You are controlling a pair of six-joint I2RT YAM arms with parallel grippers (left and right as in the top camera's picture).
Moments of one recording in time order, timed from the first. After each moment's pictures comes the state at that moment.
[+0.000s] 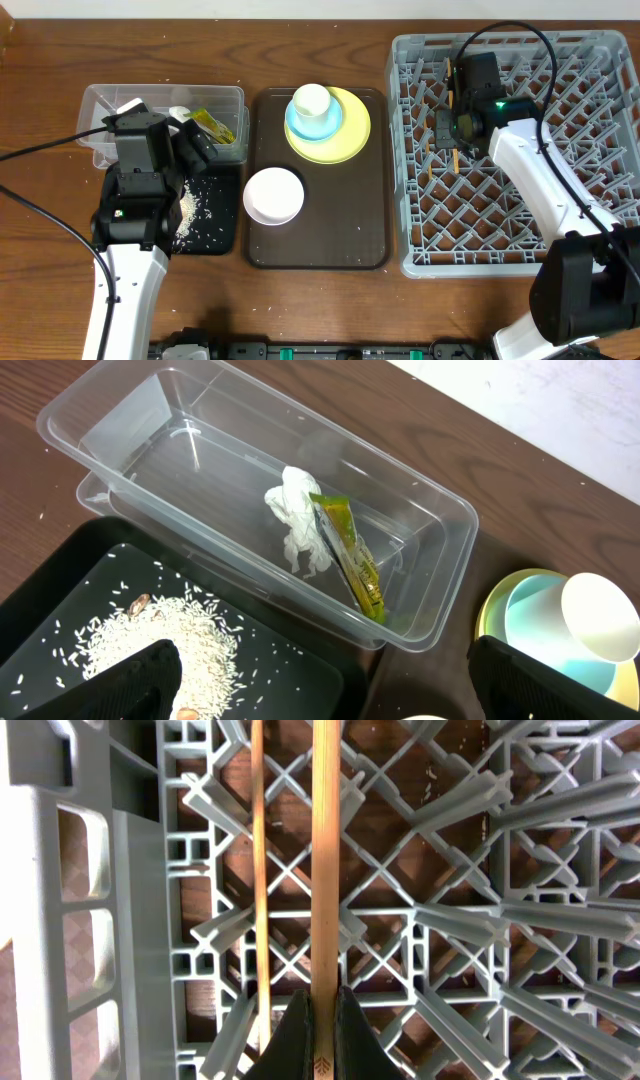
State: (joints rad) left arm 0.02 1.12 0.97 -0.58 -0.17 -0.47; right arm 0.19 1.76 1.36 -0.75 0.11 0.17
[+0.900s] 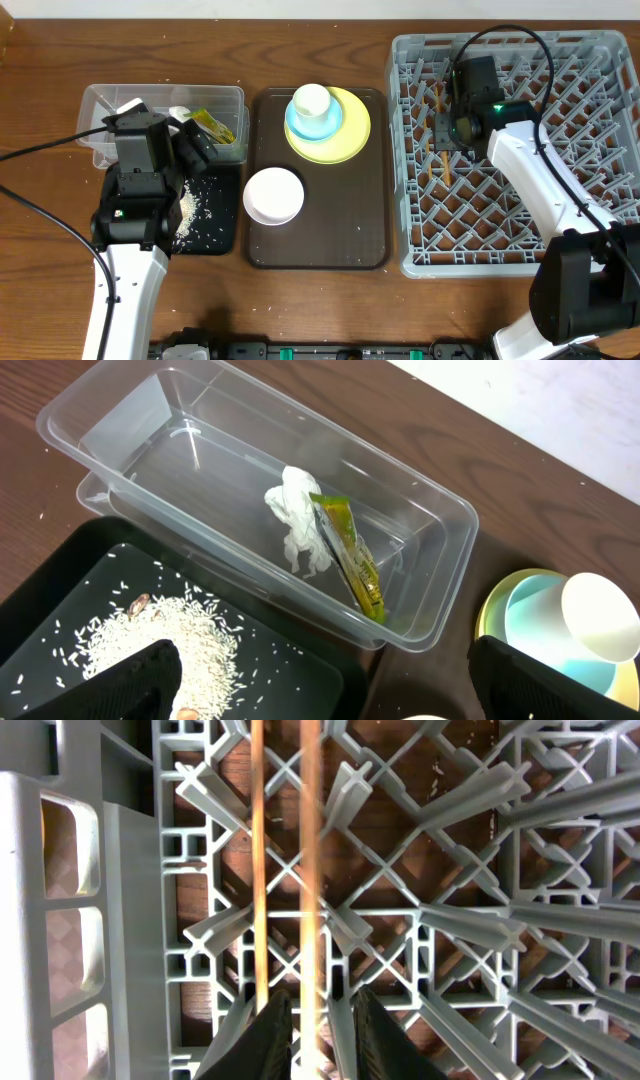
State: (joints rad) left arm 0.02 1.12 0.97 -0.58 -0.17 -0.47; right arm 0.19 1.76 1.34 -0.73 0.11 0.16
